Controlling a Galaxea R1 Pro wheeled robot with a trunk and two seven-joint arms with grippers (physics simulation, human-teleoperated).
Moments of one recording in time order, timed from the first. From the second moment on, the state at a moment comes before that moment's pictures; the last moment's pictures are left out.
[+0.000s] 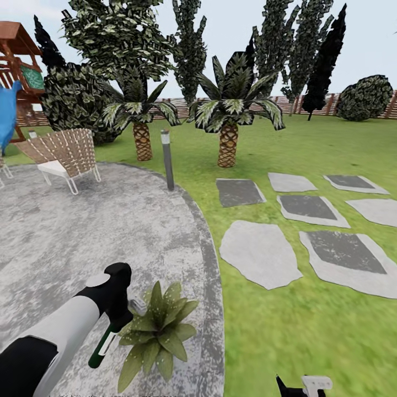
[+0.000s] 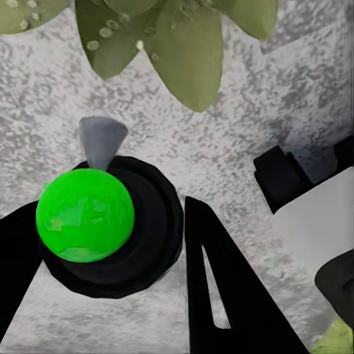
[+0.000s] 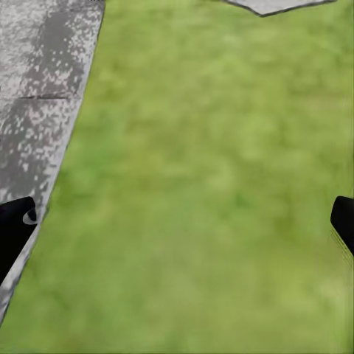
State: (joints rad) left arm -0.91 0.09 -0.32 -0.48 -1.17 0.98 -1.35; right arm -0.34 -0.08 -0.88 -0.21 0.65 -0.56 0.35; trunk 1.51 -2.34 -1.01
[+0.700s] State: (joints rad) left arm -0.90 0.09 -0.33 -0.47 -1.17 0.98 -1.35; right arm -0.34 -0.08 -0.88 -0.21 0.65 -0.56 0.35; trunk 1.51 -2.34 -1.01
